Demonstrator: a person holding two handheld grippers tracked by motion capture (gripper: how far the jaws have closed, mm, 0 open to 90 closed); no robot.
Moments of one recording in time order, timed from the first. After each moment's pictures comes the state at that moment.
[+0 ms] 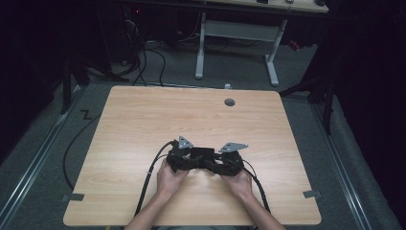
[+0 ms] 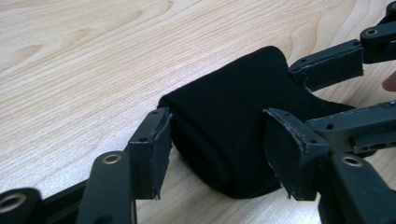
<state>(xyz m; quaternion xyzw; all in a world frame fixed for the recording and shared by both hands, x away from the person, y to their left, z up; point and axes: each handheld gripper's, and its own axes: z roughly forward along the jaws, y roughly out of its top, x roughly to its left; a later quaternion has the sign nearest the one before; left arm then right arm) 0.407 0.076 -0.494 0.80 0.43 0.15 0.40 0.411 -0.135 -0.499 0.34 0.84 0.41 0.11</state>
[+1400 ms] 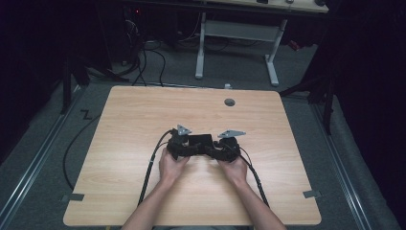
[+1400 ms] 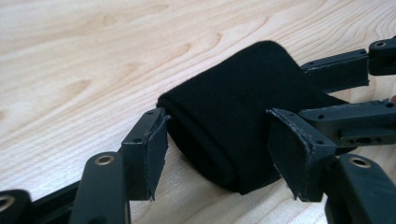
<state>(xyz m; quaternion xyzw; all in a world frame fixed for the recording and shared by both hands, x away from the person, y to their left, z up) 0.448 0.081 -0.490 0.77 0.46 0.18 0.40 0.459 -0.126 -0.500 0.39 0.81 0.41 0.13</state>
